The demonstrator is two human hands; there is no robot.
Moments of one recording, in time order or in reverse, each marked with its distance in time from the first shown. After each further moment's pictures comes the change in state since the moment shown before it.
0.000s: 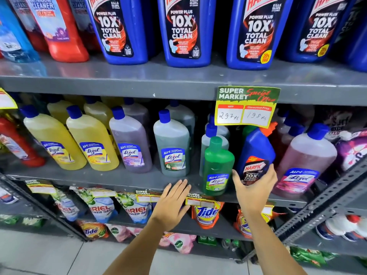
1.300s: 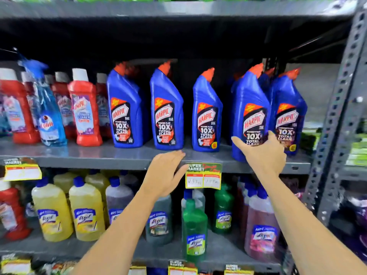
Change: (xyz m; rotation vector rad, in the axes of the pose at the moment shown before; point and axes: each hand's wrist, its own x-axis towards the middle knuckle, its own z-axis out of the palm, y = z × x) left_hand 0.110 0.066 -0.323 0.044 0.602 0.150; right_hand 0.111 -0.259 -0.162 -0.029 0.217 -0.231
